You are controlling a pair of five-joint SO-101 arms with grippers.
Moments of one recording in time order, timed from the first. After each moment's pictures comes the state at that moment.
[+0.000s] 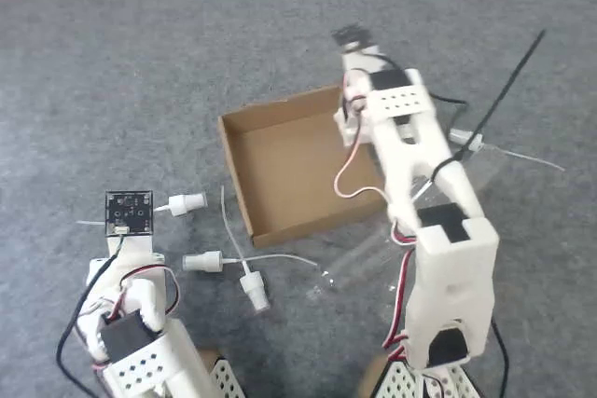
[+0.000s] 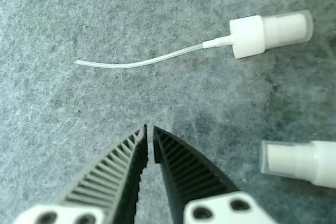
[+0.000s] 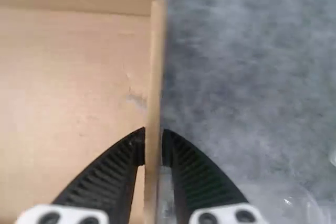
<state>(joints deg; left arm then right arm) -35.4 -103.5 96.9 72.7 -19.0 -14.9 29.7 -15.6 68.0 5.1</state>
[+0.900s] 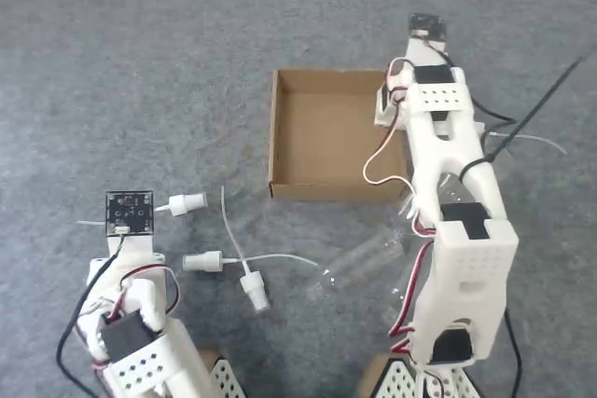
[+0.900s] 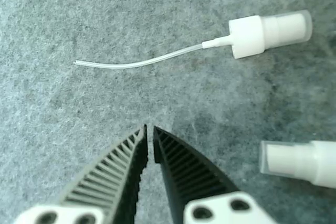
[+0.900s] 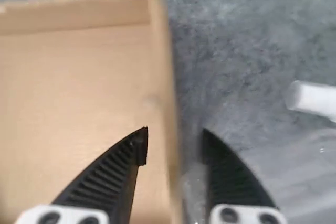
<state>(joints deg) -35.3 -103.5 96.9 72.7 -19.0 -7.0 29.6 -15.6 65.3 -10.7</state>
